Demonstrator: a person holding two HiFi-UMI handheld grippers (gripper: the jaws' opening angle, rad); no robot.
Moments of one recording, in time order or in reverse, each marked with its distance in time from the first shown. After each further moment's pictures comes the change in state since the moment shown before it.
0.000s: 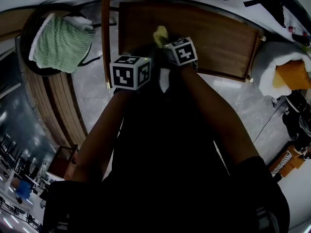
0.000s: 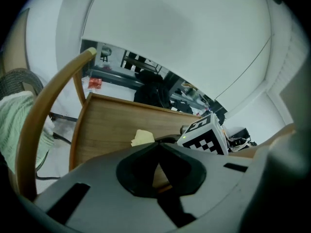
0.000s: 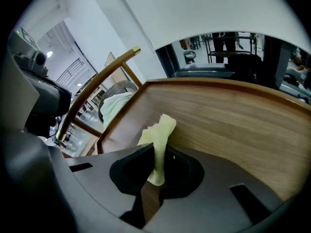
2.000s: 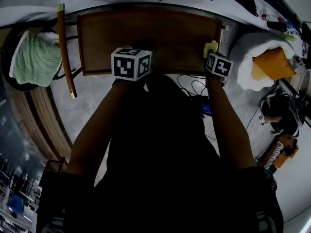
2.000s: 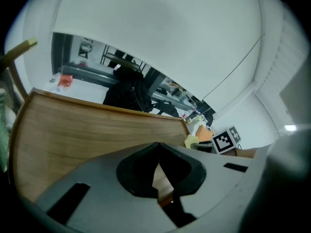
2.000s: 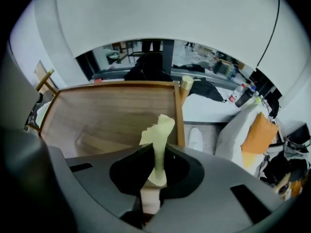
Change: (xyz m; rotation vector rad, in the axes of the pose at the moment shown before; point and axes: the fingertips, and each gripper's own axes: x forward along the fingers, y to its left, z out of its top) left arm 0.111 -0.142 0.023 0.053 -0.017 -0.140; right arm -0.274 -0.296 -0.155 0.356 0.027 -0.691
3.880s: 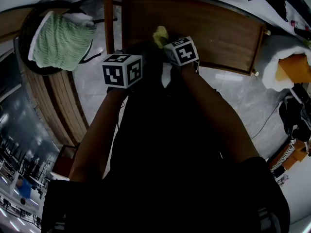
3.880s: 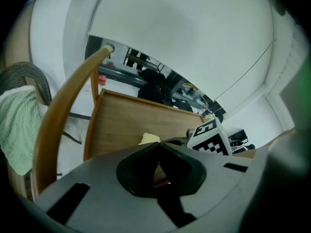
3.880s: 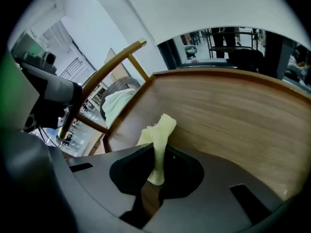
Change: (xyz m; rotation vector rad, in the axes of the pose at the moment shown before) left arm -0.159 0.154 -0.038 -0.082 0.035 0.113; right arm -0.001 0.453 -0.002 -0.353 0.025 0.693
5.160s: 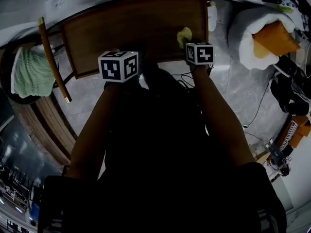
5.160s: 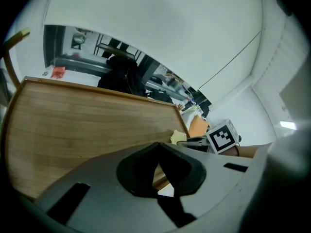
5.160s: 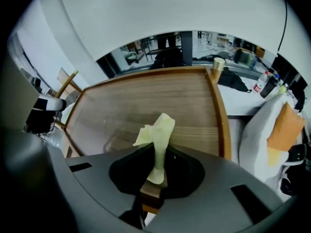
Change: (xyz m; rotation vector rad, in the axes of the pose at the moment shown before) left arm 0.148 -0.198 -0.014 0.103 0.065 -0.144; right arm -0.230 -0.263 -0.154 0.337 -0.033 -0.418
